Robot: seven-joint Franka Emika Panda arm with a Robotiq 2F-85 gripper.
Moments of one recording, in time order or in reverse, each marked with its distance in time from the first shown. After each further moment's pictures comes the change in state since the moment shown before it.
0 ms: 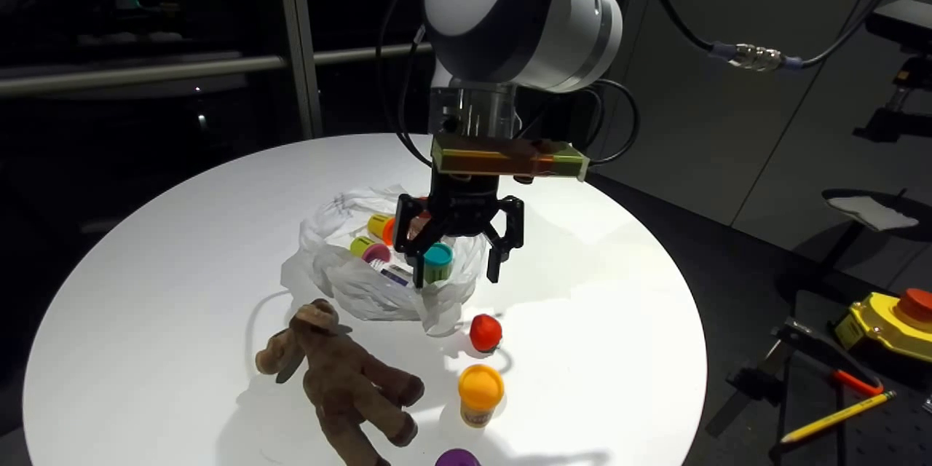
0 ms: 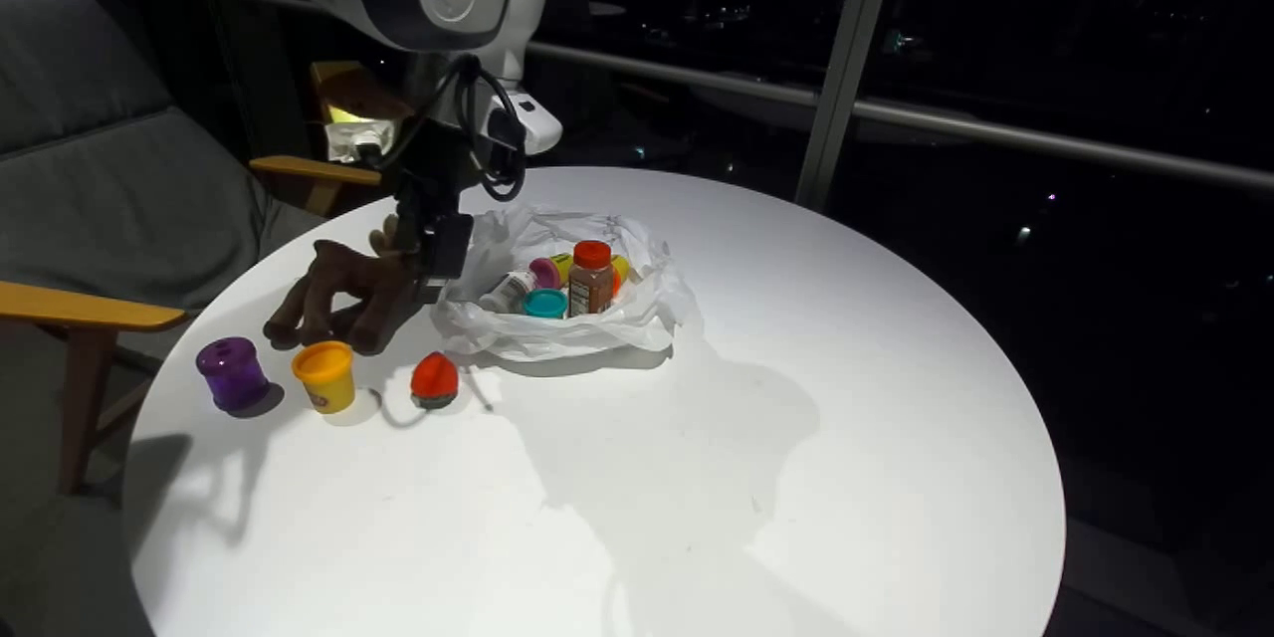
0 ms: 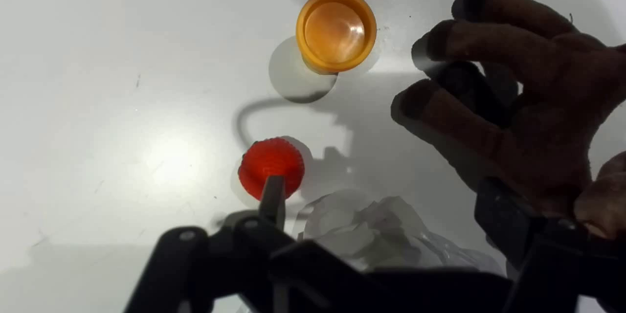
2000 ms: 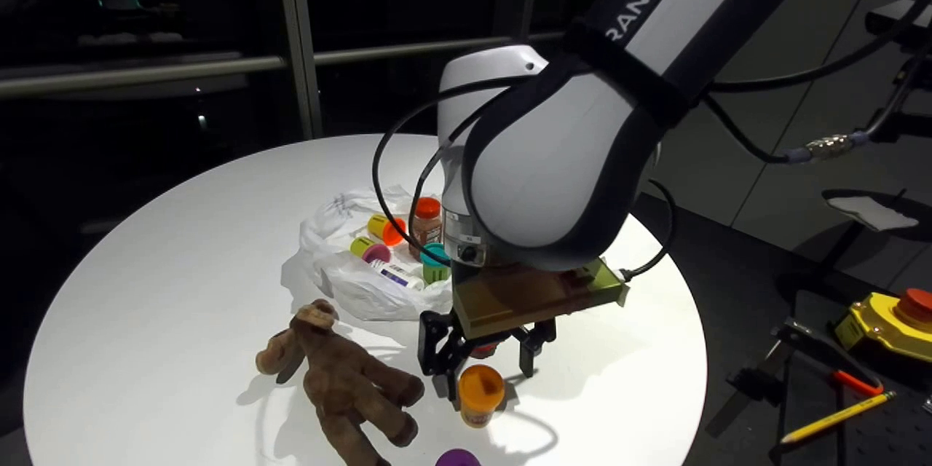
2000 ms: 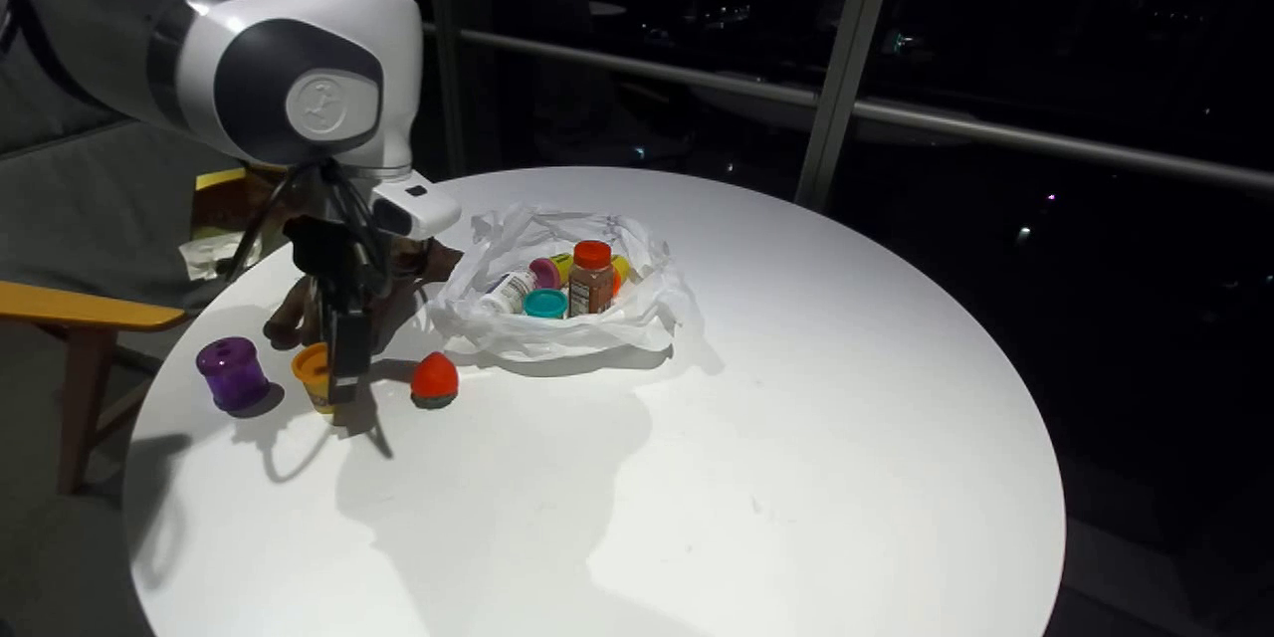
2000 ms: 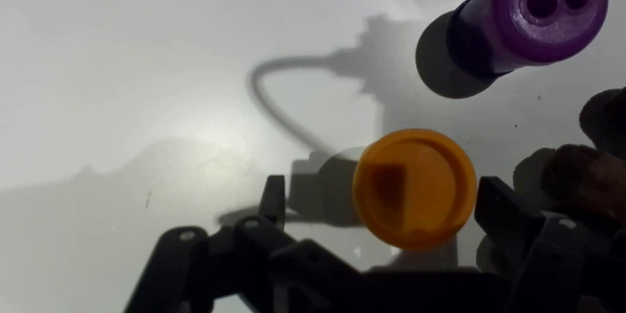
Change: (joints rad) arm 0.127 0.044 0.008 -0.193 -0.117 0.222 0.158
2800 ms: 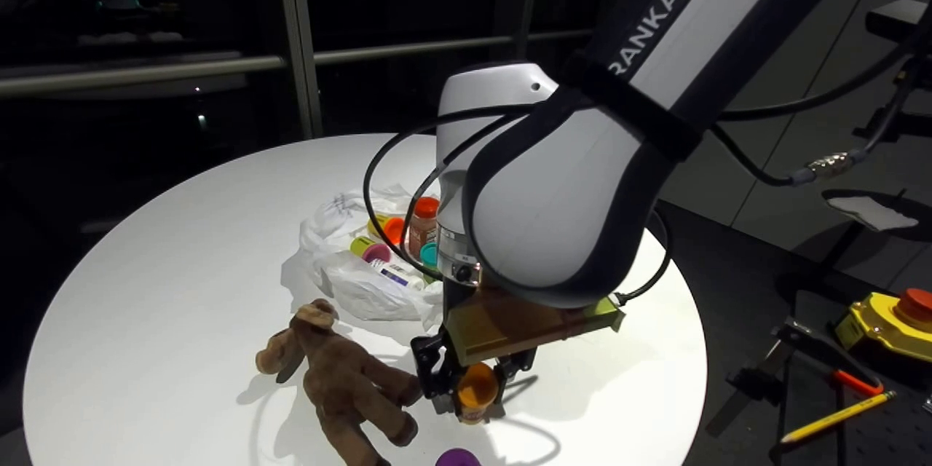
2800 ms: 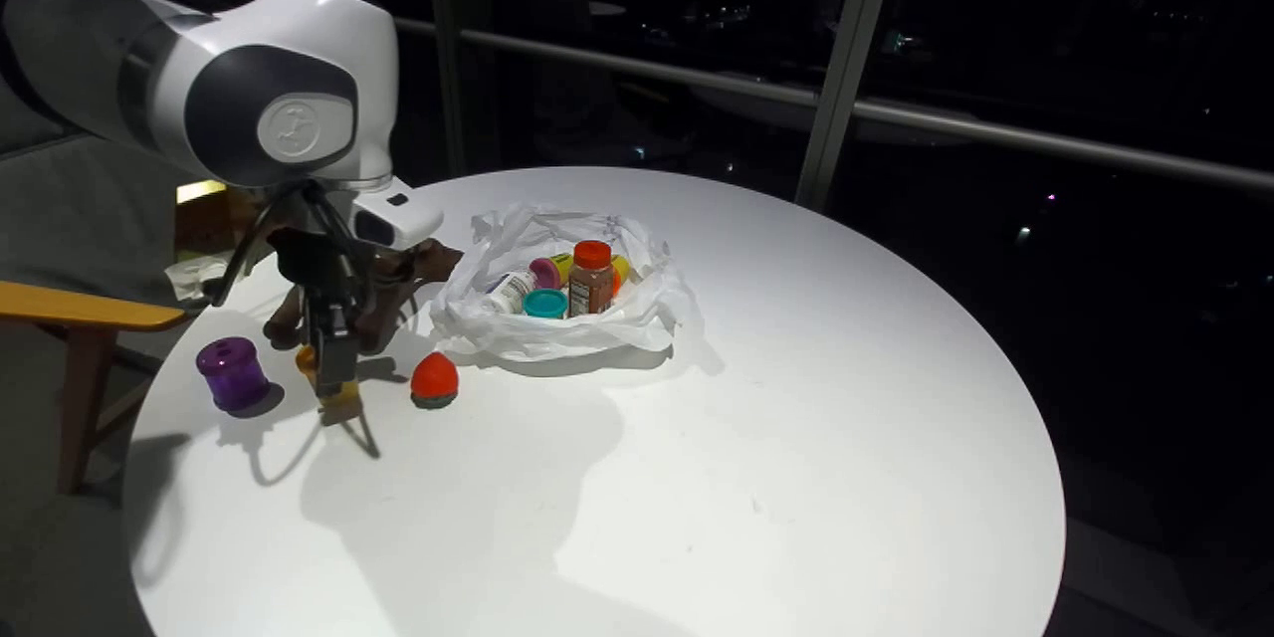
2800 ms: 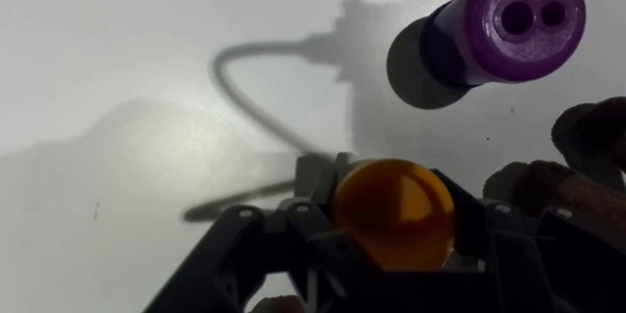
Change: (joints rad) arm 0.008 0.023 0.026 -0.014 0.015 0.100 -0.019
